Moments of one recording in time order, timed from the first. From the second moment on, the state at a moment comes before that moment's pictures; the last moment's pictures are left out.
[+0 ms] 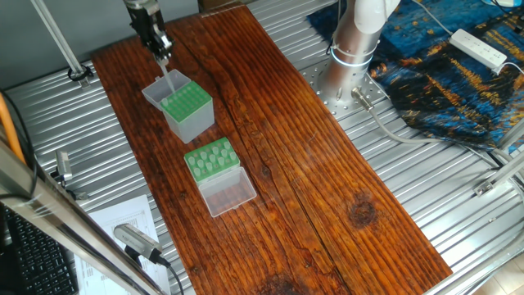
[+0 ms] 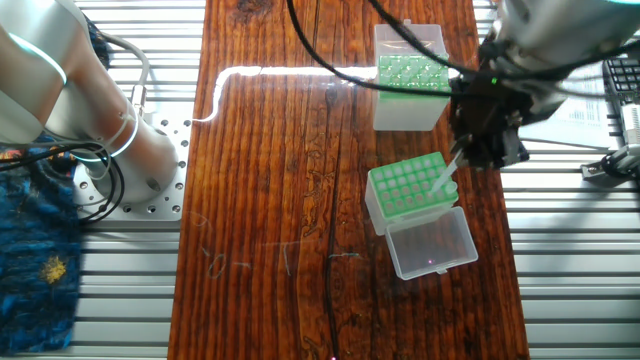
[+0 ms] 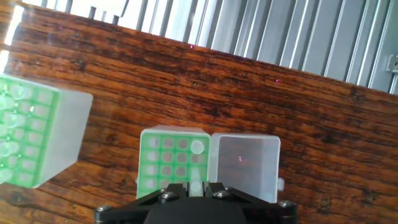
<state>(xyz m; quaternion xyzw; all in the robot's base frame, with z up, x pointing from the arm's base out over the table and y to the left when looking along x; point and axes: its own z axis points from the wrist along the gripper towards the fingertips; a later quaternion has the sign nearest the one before) 0.535 -0.106 0.300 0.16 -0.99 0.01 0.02</state>
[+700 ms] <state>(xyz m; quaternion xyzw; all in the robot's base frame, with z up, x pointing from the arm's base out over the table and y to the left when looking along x) 0.541 -0.050 0.322 0.14 -0.99 -0.02 0.01</state>
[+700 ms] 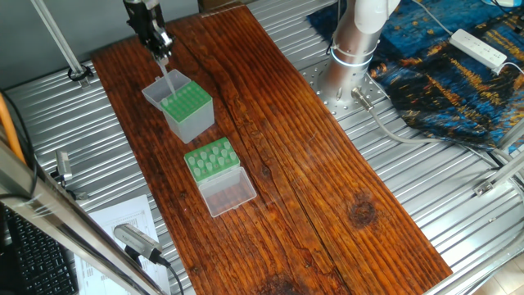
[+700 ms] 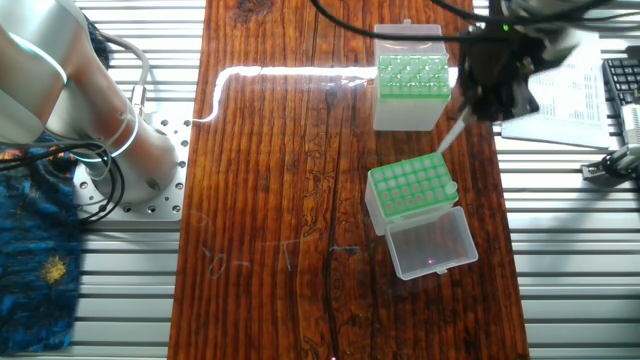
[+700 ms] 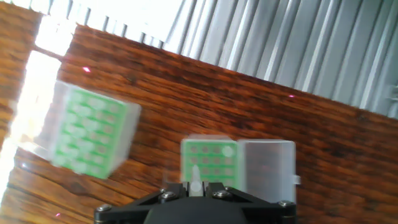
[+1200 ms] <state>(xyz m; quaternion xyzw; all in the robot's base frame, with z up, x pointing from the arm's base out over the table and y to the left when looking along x) 0.544 0.005 0.317 0.11 -0.99 -0.03 0.00</state>
